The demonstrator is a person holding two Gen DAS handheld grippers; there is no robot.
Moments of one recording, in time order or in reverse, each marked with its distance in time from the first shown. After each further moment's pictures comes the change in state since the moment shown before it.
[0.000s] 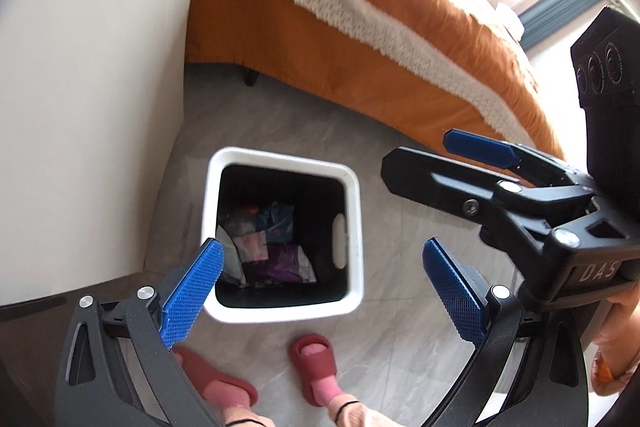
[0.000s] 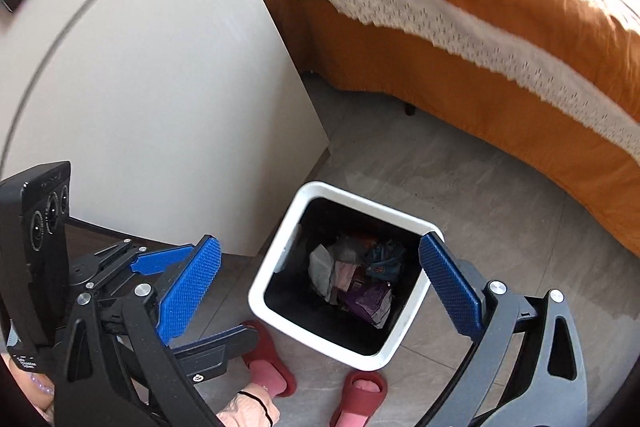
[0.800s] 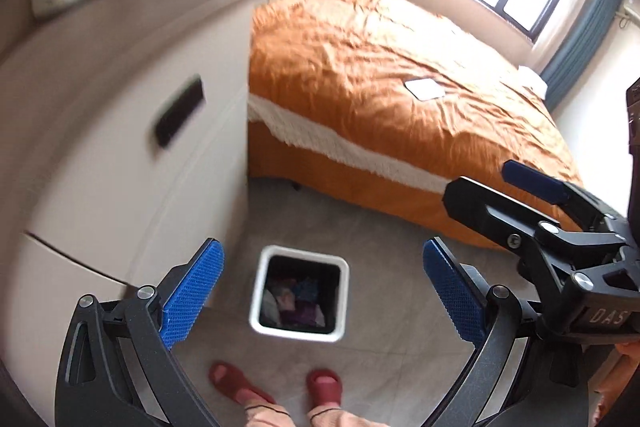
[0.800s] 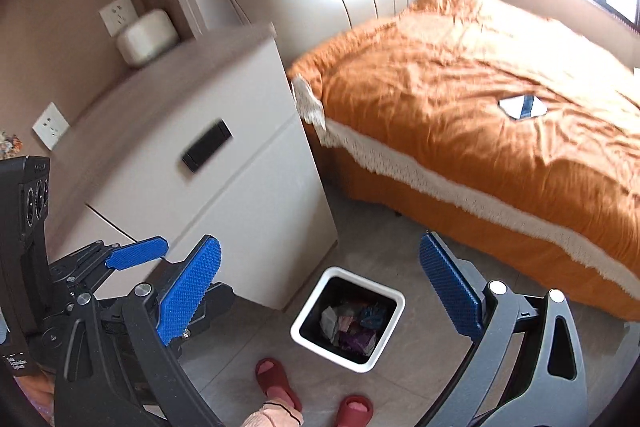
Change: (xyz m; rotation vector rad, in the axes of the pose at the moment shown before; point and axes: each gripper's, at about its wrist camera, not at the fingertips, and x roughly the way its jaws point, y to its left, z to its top) left arm -0.244 -0.142 0.045 0.003 -0.300 0.289; right arm -0.262 0.058 0.050 -0.085 -0.301 -0.007
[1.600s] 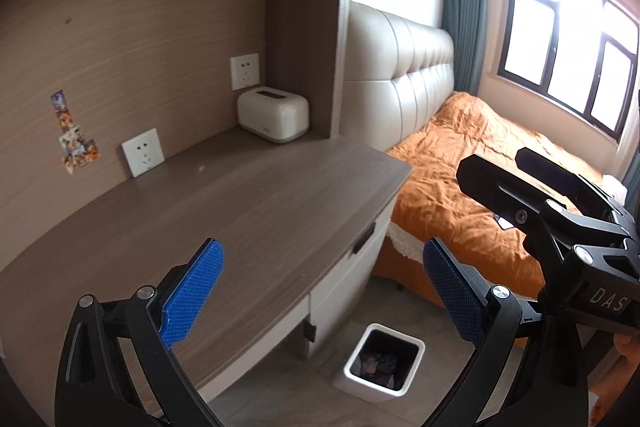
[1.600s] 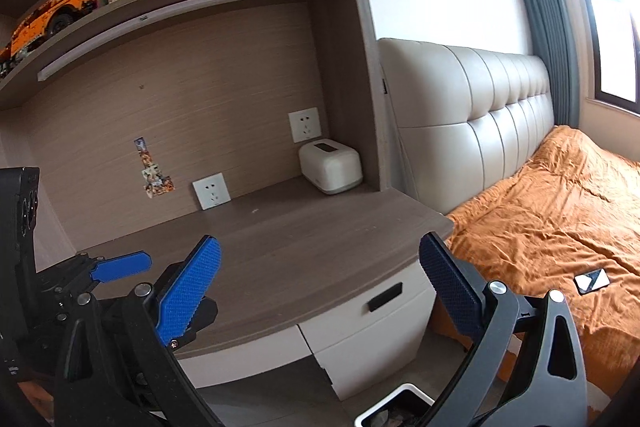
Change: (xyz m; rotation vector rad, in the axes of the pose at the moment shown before) left arm -0.261 0.016 -0.003 -0.200 -0.377 0.436; right arm -0.159 0.146 0.072 -0.305 -0.370 0.375
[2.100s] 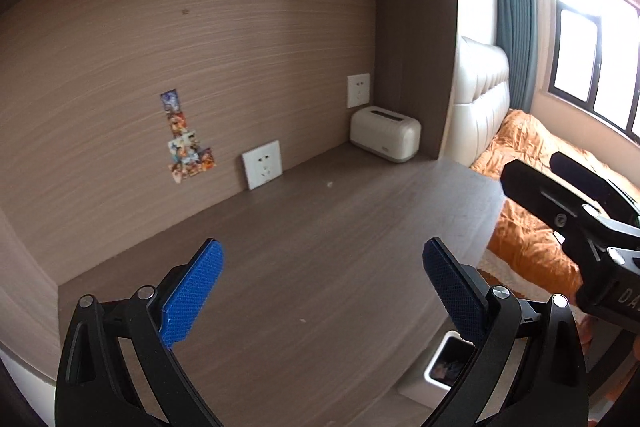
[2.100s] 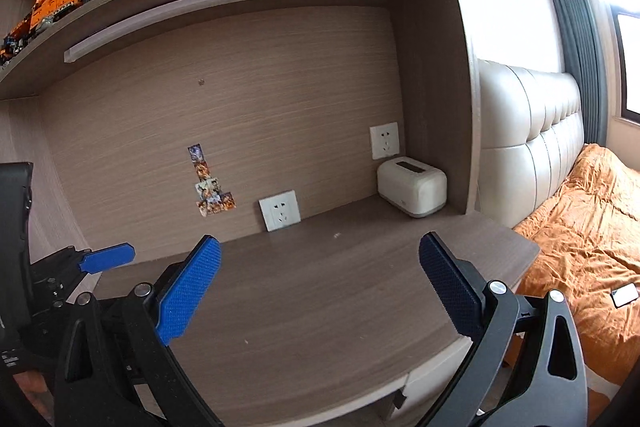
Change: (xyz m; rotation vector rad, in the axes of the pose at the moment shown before) left arm -0.042 0.177 0.020 -0.033 -0.037 0.164; right arm 0.055 0.160 0.027 -0.028 -0.038 0.062
